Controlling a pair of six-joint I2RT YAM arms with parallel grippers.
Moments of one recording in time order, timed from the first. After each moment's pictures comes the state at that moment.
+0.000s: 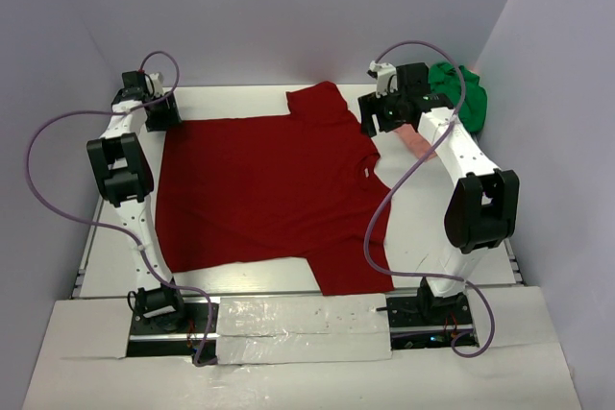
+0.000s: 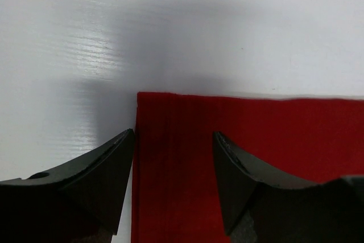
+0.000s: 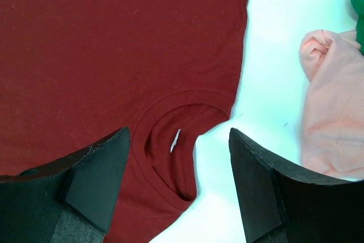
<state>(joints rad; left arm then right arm) 0.20 2.44 2.07 -0.55 0.21 -0.04 0.15 1.73 1.53 -0.61 -0.28 -0.20</state>
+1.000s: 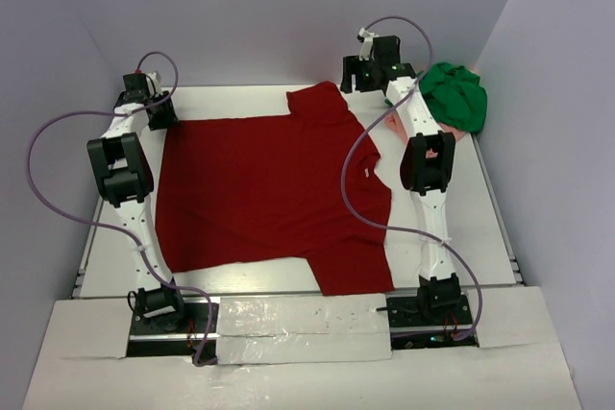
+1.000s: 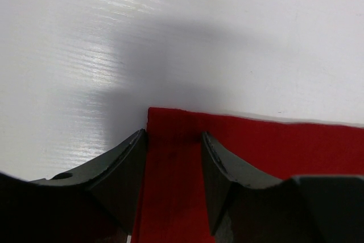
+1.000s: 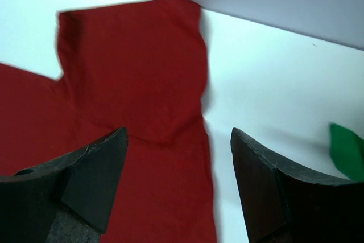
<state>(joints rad) 0.19 2.43 2.00 -0.43 0.16 -0.10 0.14 2.53 2.49 -0.64 -0.24 0.01</state>
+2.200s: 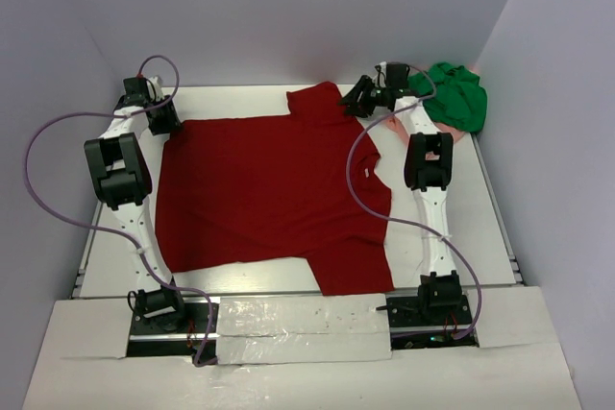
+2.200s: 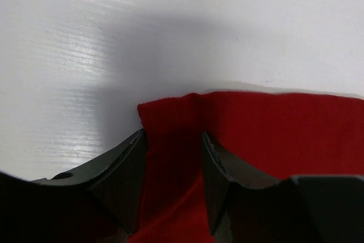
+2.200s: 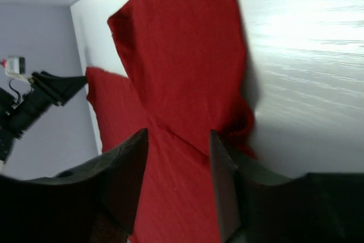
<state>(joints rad) 0.19 2.36 1.89 -0.41 0.20 -0.10 0.04 2.75 2.44 -0.41 -0.76 0.71</state>
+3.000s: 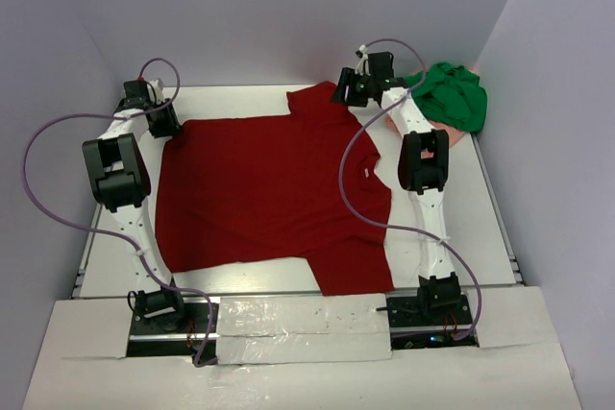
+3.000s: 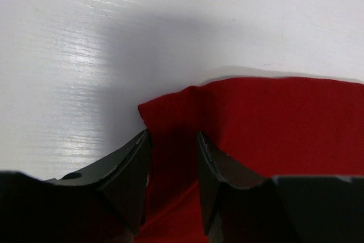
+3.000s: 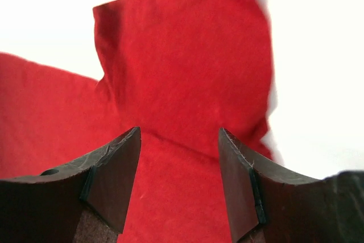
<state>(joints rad) 0.19 2.32 1.82 -0.38 0.21 -0.10 0.14 2.59 2.37 -0.48 -0.46 0.32</state>
